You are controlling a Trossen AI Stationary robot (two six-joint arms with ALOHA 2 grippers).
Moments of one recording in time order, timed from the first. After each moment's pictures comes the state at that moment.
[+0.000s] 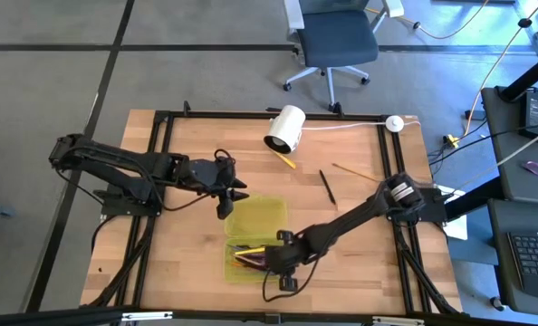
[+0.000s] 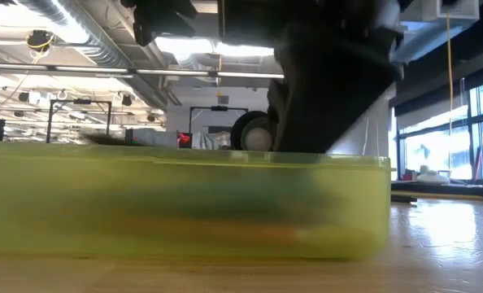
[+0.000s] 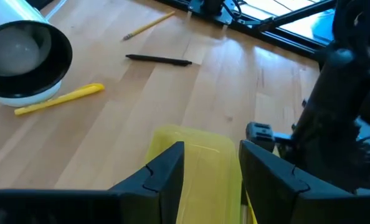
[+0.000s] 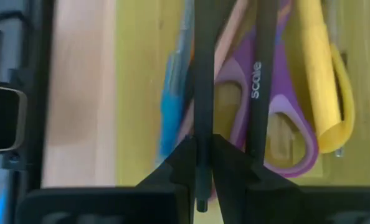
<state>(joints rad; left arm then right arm) -0.14 1.17 0.97 -0.39 -0.18 -0.45 0.46 2.11 1.47 -0.42 -0.03 0.47</state>
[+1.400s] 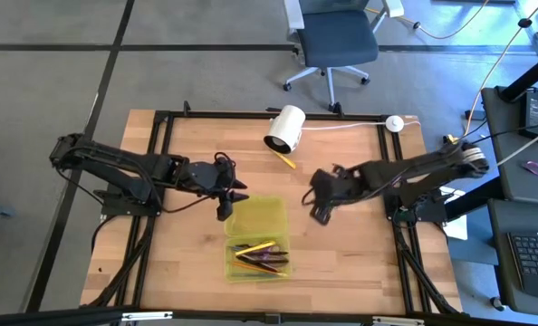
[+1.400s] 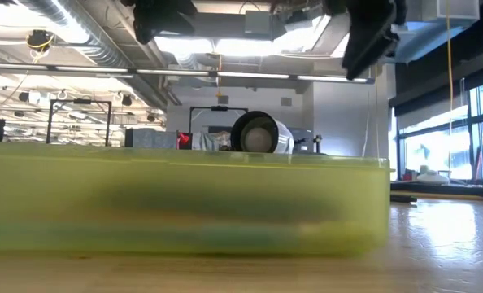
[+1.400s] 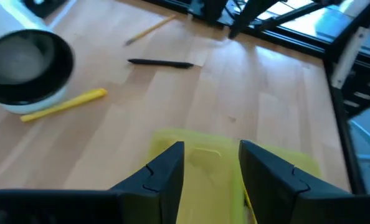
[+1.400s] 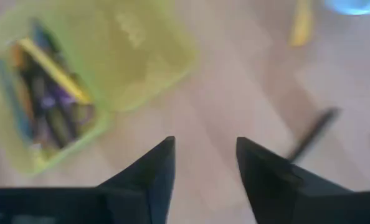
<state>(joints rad) -0.16 1.18 0.97 -0.39 -0.22 -0.42 0.23 1.42 1.21 -0.92 0.22 0.71</state>
